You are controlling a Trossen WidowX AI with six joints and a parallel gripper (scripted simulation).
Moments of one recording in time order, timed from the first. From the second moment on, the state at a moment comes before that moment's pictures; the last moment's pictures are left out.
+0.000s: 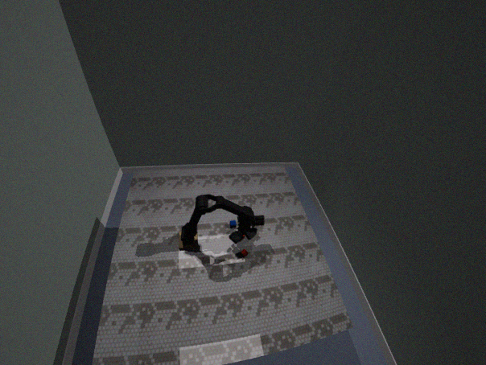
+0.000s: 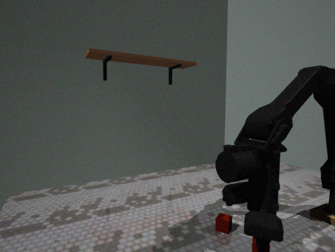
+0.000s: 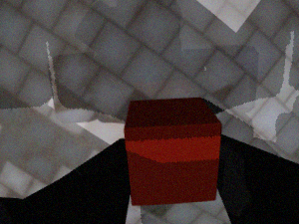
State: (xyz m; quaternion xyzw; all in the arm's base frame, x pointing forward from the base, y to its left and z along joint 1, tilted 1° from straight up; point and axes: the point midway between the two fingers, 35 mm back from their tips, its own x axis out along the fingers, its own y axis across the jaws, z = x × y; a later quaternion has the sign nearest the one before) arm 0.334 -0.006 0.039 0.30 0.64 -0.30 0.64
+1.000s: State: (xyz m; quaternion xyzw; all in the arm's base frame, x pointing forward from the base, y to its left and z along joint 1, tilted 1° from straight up) arm 0.335 -0.007 0.130 0.31 0.64 -0.30 0.64
